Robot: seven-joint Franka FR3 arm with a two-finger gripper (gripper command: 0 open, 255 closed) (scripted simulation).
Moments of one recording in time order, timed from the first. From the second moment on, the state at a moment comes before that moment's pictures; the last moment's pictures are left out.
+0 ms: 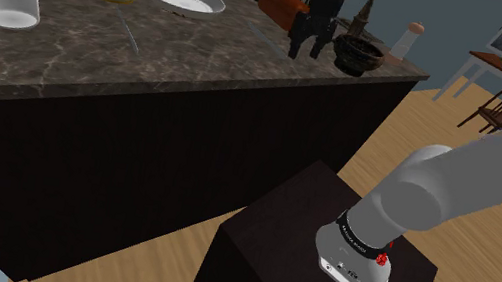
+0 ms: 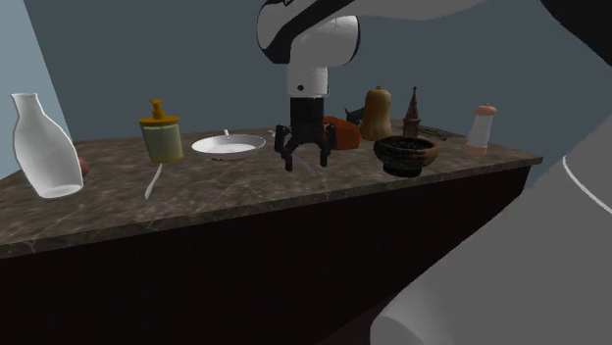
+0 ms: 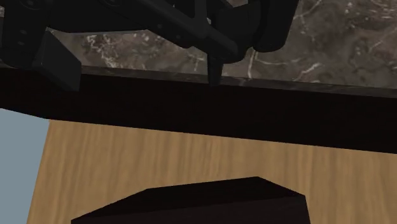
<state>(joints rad) -0.02 -0.41 -0.09 -2.21 0.02 1.71 -0.02</state>
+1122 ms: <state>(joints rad) -0.09 0.23 -0.17 -1.55 0.05 1.72 -0.07</state>
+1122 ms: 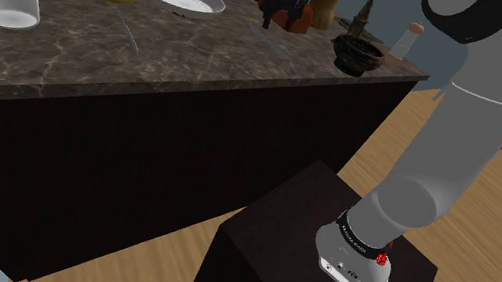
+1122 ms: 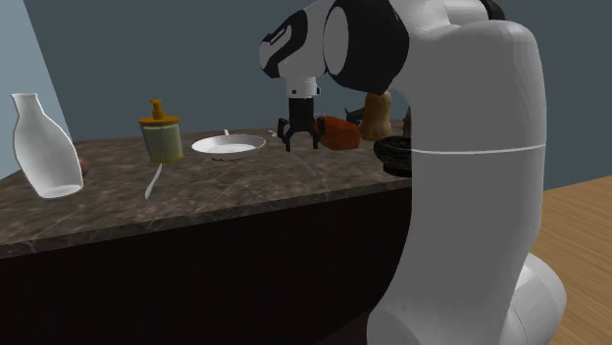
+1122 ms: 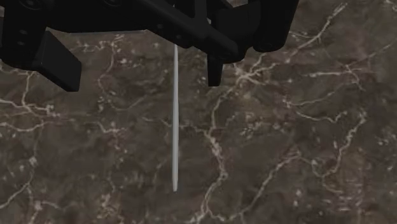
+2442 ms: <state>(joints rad) -0.11 0.33 -0.18 -1.52 0.06 1.79 -0.08</state>
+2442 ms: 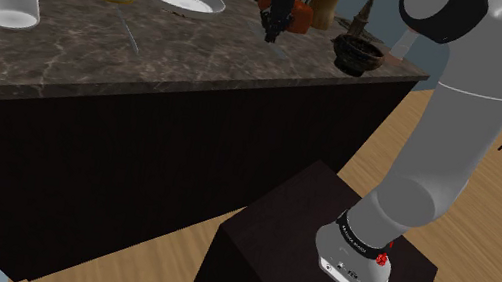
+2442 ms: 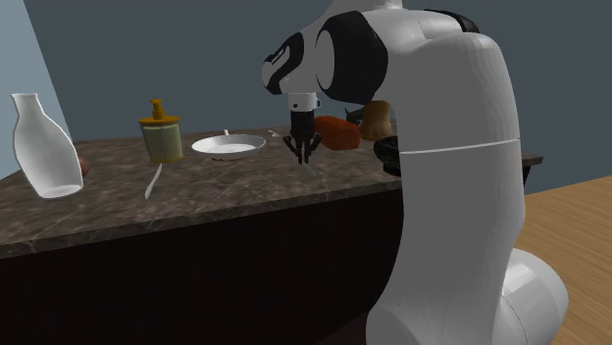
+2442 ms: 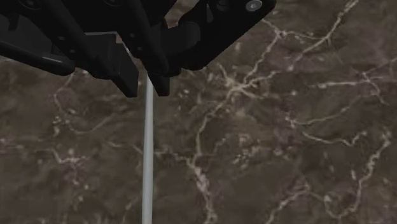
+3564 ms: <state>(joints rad) -0.11 0.32 -0.18 -1.41 0.06 1.67 -0.08</state>
